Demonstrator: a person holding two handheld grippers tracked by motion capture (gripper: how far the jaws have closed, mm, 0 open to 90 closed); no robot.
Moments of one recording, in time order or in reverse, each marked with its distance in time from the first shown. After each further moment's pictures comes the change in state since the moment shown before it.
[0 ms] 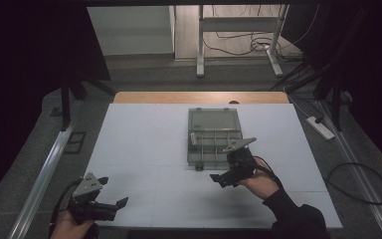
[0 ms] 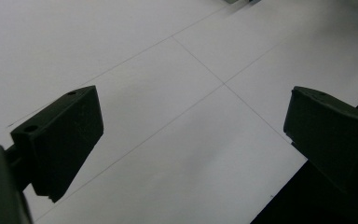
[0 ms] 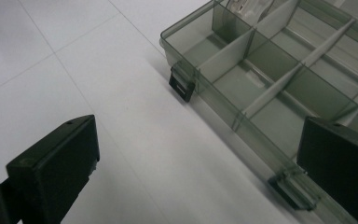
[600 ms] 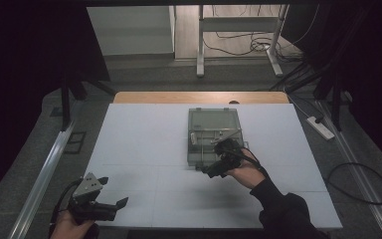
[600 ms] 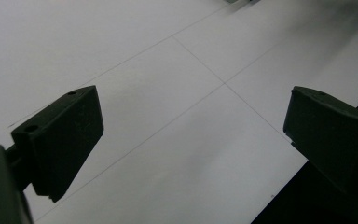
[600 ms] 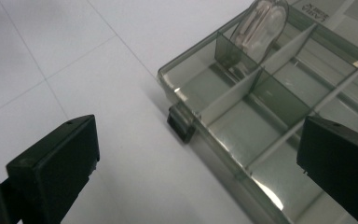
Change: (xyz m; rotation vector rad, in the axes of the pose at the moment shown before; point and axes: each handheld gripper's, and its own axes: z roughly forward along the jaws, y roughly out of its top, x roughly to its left) left arm 0.000 0.000 0.000 0.002 0.004 0.004; right arm -0.002 0.031 0.028 0.004 0.011 -0.008
